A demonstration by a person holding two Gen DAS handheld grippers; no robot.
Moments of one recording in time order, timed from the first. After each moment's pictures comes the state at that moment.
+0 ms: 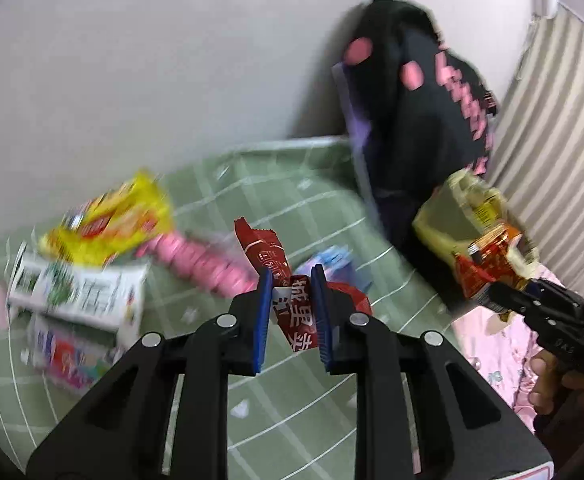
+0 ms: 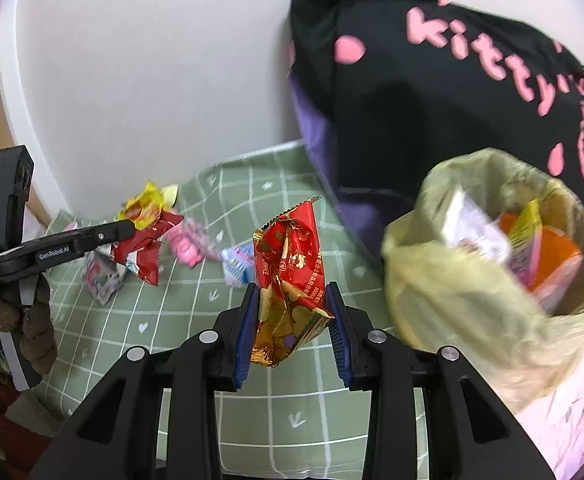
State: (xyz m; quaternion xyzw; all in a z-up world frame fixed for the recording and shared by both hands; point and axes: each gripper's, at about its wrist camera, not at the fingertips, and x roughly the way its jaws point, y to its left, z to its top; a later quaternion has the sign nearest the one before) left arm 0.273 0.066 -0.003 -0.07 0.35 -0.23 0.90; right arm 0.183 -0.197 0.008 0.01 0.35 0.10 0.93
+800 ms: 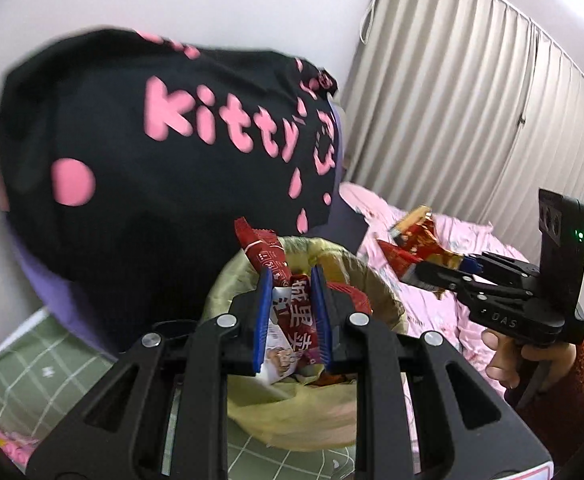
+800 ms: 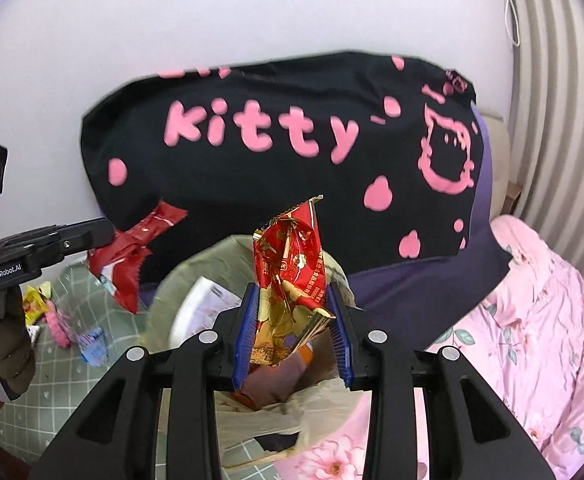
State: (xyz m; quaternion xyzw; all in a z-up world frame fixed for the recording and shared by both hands) left arm 0.328 -0.192 0.081 0.01 0.29 -0.47 0.83; right arm 0.185 -0.389 0.084 0.03 0.30 -0.09 0.95
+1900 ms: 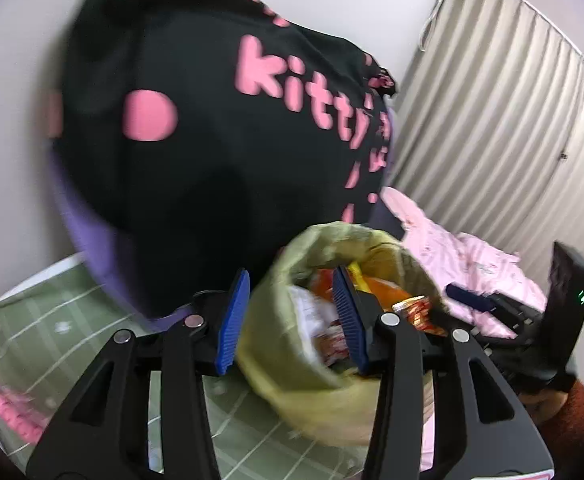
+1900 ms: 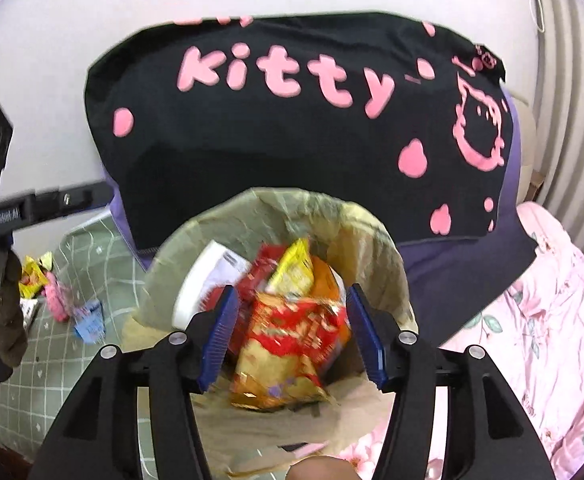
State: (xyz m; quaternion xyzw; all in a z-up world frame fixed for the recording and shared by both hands) left arm 0.348 -0.146 0.052 -0.04 0.33 -0.38 0.86; right arm 0.205 -0.370 0.040 0.03 0.33 -0.05 0.94
